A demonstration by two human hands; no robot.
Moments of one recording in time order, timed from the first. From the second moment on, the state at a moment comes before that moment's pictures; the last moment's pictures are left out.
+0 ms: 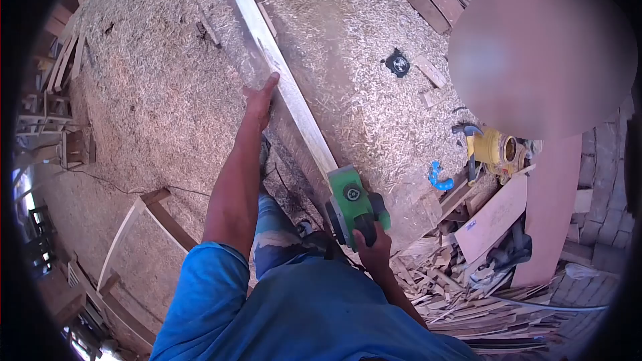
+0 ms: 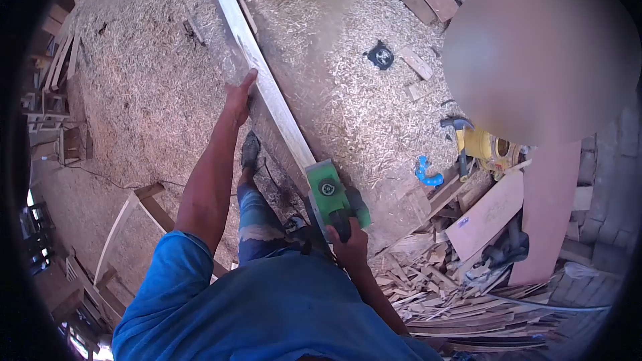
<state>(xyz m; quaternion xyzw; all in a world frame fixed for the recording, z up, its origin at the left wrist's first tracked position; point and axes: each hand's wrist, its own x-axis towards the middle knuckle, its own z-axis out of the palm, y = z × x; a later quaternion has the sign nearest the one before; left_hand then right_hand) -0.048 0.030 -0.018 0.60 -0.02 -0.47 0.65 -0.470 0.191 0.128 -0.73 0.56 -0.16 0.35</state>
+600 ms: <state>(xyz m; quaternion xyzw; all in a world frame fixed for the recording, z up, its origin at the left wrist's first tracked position) -0.045 0.035 -0.049 0.42 0.05 -0.53 0.73 -0.211 0.023 0.123 -0.77 0.53 -0.17 0.30</state>
